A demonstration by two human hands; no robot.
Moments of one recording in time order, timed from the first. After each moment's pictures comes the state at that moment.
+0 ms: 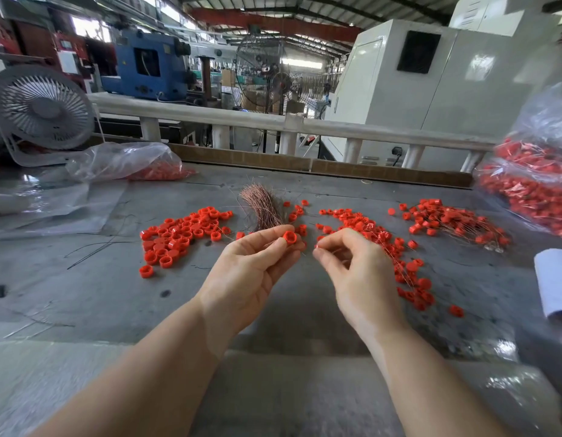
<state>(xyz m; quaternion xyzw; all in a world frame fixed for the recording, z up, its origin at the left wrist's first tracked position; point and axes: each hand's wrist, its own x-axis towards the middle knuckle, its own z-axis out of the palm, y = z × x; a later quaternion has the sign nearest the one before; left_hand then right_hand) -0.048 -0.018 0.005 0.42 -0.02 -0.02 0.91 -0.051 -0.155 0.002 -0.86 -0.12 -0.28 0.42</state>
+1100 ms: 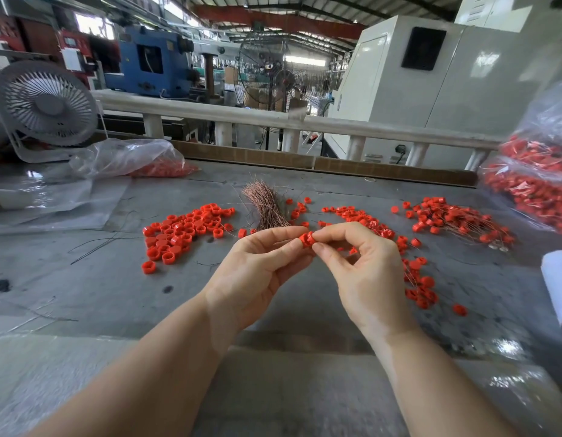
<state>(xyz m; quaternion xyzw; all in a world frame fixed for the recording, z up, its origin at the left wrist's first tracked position) -0.052 -0.018 0.006 0.44 -0.06 -0.06 0.90 -0.055 -0.153 0.006 -0.78 -0.21 -0.32 0.49</state>
